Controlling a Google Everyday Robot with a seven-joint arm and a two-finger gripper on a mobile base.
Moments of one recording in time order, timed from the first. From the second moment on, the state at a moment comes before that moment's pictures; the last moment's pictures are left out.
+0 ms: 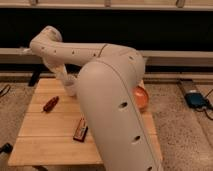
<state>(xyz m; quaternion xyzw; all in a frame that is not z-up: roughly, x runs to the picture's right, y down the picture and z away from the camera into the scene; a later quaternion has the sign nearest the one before) -0.264 -0.113 0.809 -0.16 0.00 0.52 0.84</state>
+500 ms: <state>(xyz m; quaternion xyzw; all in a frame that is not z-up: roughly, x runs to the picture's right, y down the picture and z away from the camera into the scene) -0.258 -0.116 0.827 -0.16 -0.02 0.52 0.84</state>
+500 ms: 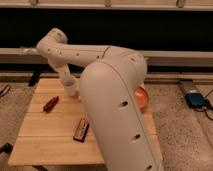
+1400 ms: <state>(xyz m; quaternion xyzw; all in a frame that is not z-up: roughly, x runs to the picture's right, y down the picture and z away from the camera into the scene) -0.248 -0.099 0.853 -0.16 0.01 0.50 0.85</state>
